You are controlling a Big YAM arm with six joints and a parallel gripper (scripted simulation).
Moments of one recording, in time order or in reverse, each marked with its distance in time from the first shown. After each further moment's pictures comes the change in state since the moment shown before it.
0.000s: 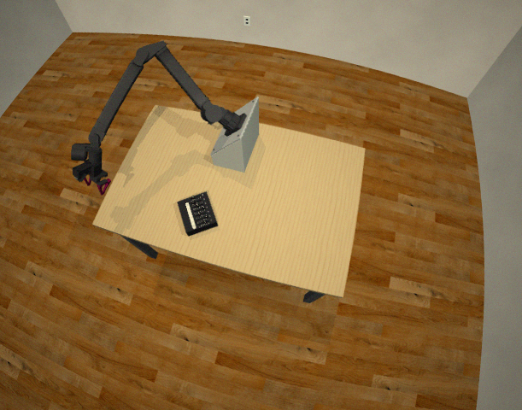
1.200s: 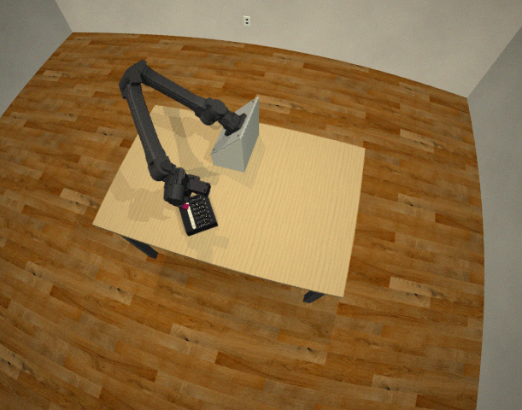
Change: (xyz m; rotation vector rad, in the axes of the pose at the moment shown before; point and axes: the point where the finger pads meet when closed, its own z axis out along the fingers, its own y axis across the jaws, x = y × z) arm 0.148 0.414 -0.102 -0.568 0.410 -1.733
